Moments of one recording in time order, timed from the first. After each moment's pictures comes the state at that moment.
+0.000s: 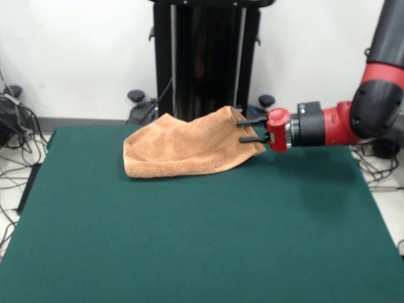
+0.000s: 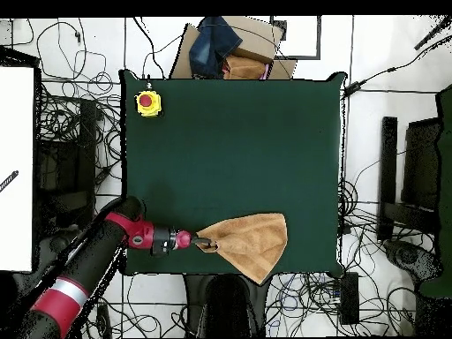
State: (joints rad) arm 0.82 0.53 -0.83 0.98 0.06 1.18 2.33
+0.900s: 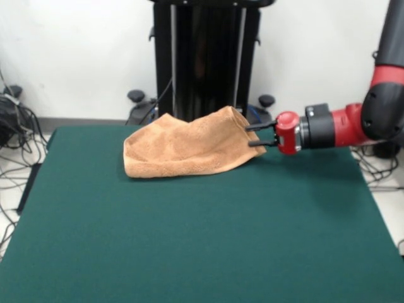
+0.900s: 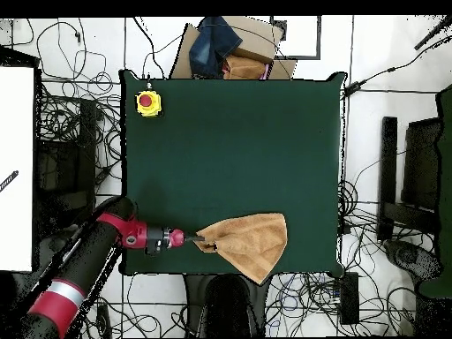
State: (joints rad) arm 0.83 0.54 -0.83 0.93 0.06 1.21 2.33
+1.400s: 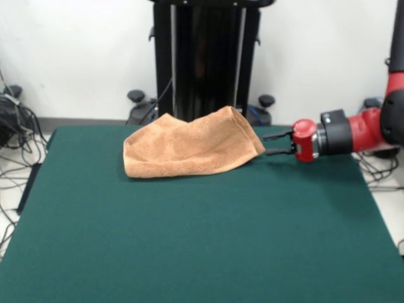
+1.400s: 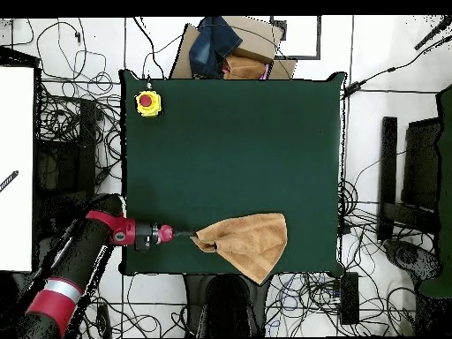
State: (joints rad) arm 0.83 0.54 -0.83 0.83 0.08 1.26 2.33
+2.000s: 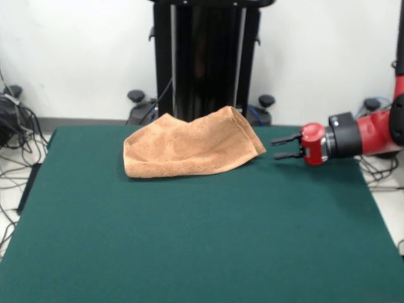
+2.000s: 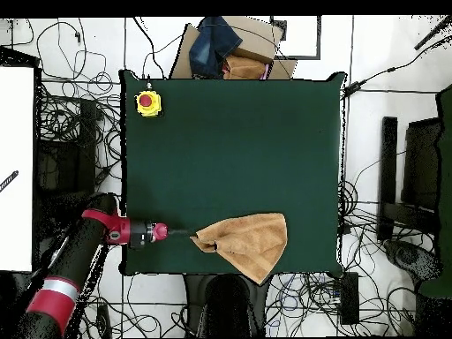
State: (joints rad) arm 0.83 0.55 -0.83 0.79 0.09 1.28 2.33
